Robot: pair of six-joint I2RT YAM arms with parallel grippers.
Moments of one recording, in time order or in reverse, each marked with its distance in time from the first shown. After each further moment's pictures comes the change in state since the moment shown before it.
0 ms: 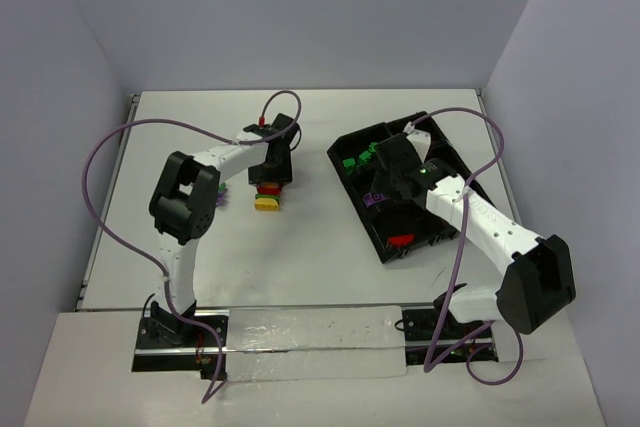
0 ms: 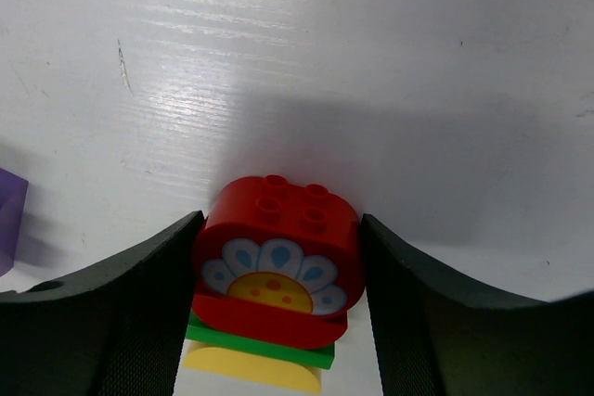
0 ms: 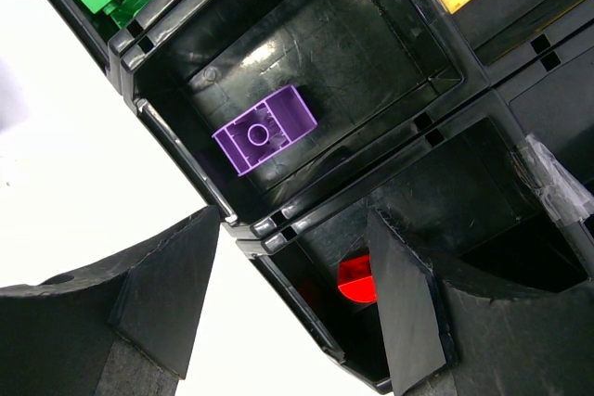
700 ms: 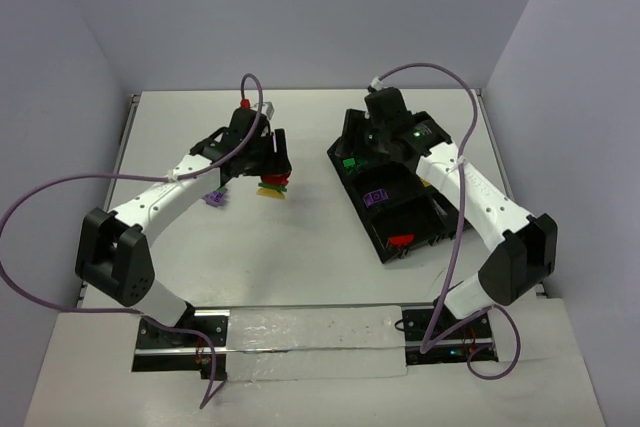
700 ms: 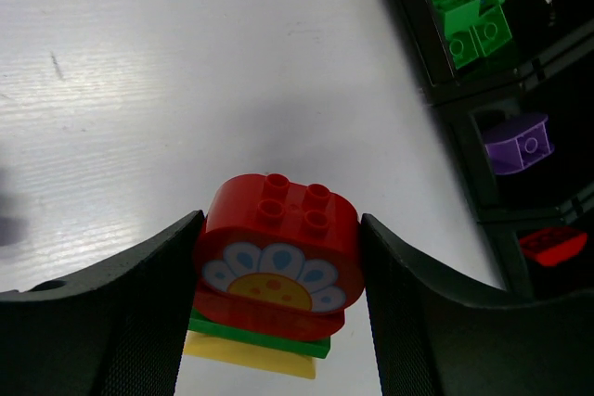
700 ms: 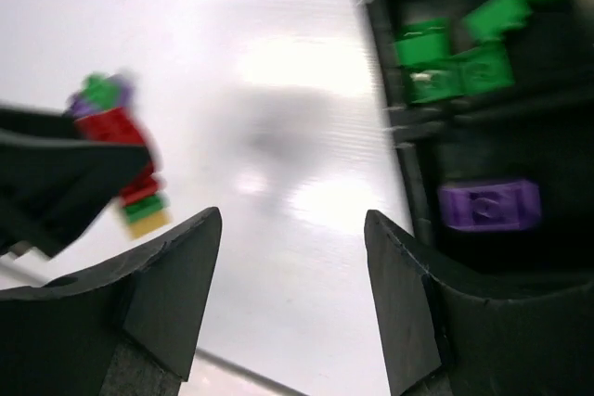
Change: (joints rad) left arm 0.002 -0.555 -0.324 0.261 0.296 0.081; right arm 0.011 0.168 0.380 0.045 -0.403 -0.147
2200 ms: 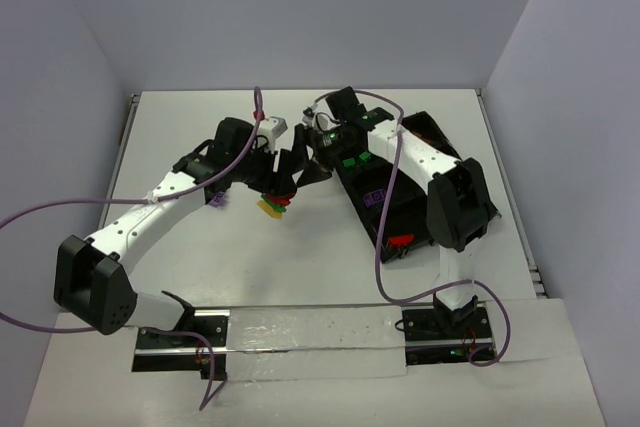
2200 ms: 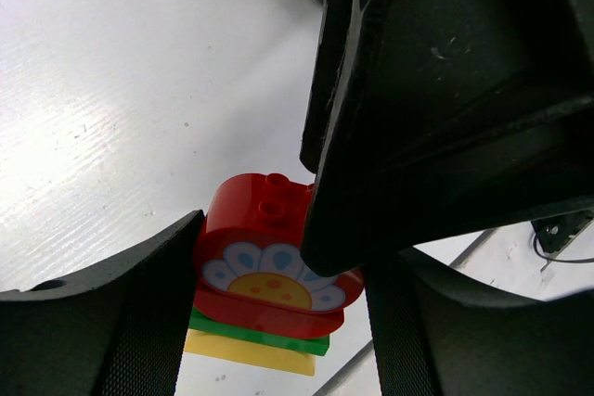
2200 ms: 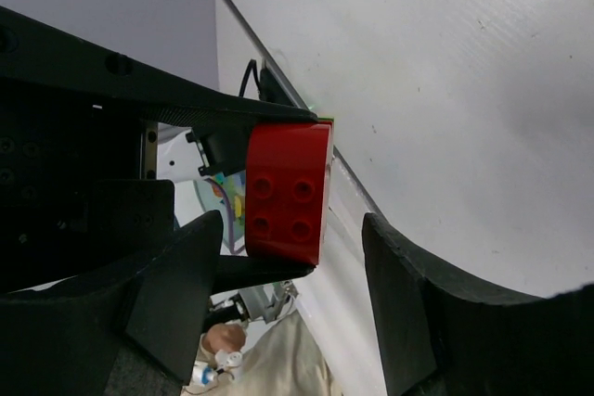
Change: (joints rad) left arm -0.003 -0.162 -0.115 0.007 0.325 0.262; right arm 0.018 0.449 0.220 0.030 -0.918 0.056
